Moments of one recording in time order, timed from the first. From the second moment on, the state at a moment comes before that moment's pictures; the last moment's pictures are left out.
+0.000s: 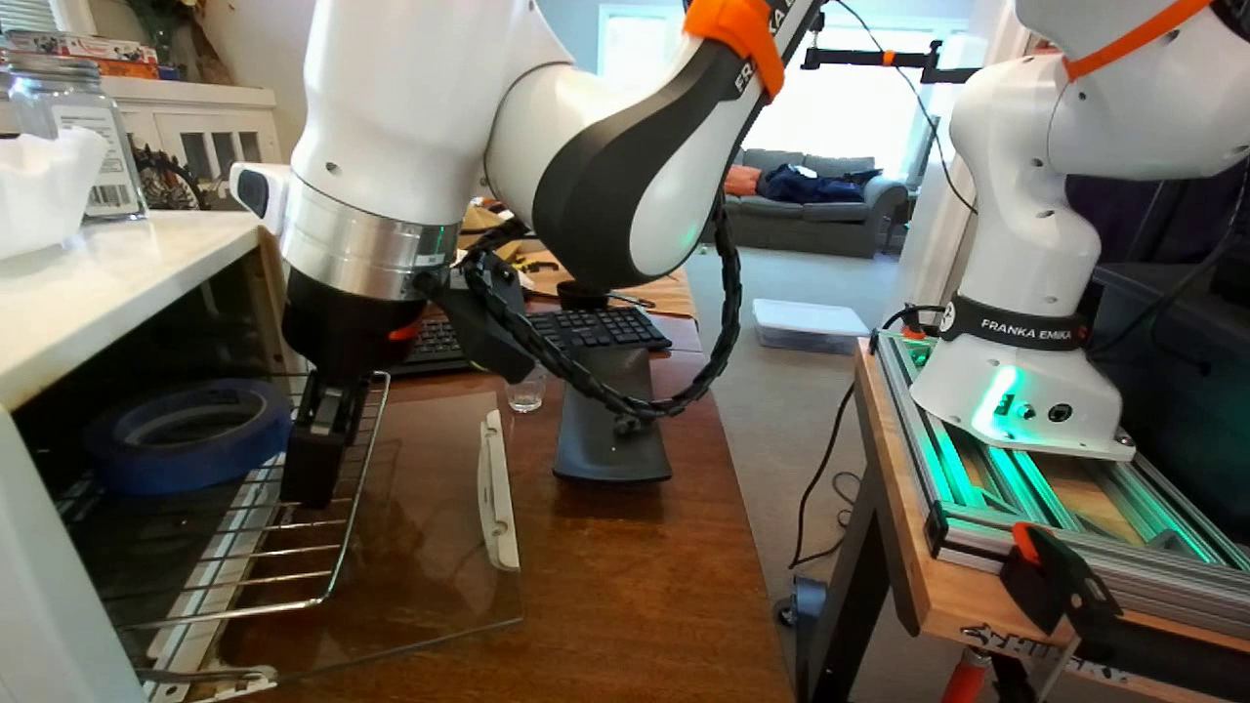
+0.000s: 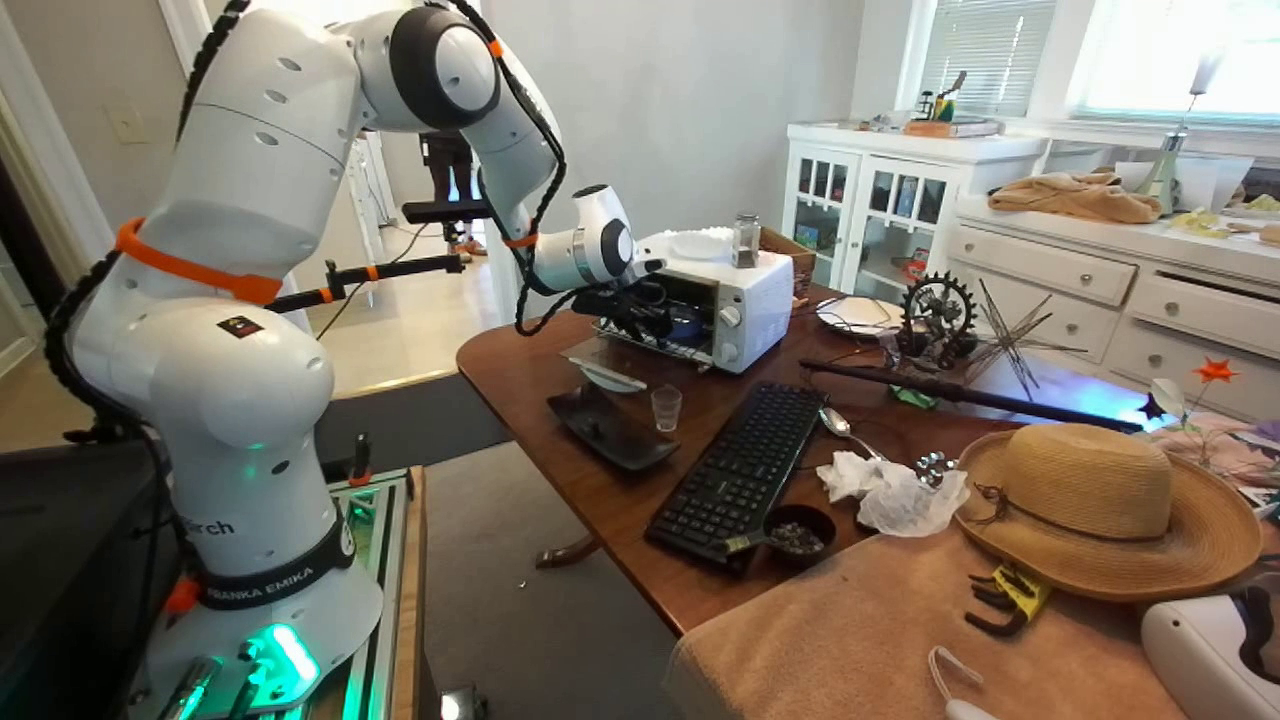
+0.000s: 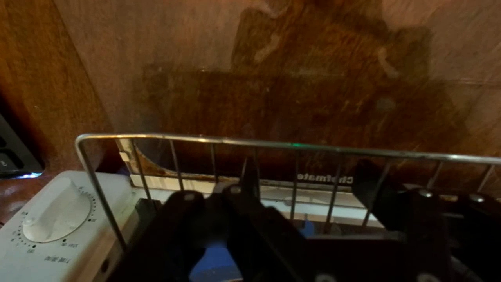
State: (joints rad) arm 0.75 0.59 -0.07 -1.90 -0.43 2.80 0.47
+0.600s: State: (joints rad) arm 0.77 0.56 -0.09 -1.97 -0.42 2.83 0.49
